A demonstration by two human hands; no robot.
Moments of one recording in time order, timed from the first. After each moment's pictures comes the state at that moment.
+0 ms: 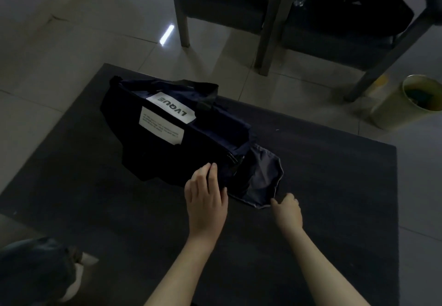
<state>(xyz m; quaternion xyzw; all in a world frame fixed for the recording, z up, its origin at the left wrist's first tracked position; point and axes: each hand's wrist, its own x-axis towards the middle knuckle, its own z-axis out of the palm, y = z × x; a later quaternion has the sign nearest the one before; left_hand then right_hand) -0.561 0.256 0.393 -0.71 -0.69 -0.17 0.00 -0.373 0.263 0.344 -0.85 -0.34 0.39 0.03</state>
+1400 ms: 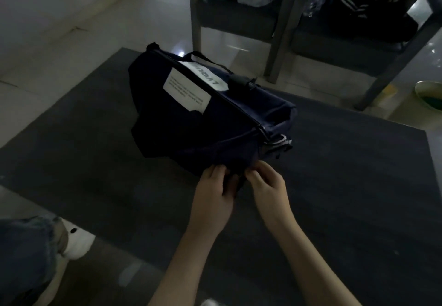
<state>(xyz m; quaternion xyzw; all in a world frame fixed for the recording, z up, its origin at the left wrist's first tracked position) -0.595 0.184 0.345 -0.63 -0.64 -0.35 -0.26 -0.478 0.194 0.361 -0.59 -0.45 0.50 0.46</state>
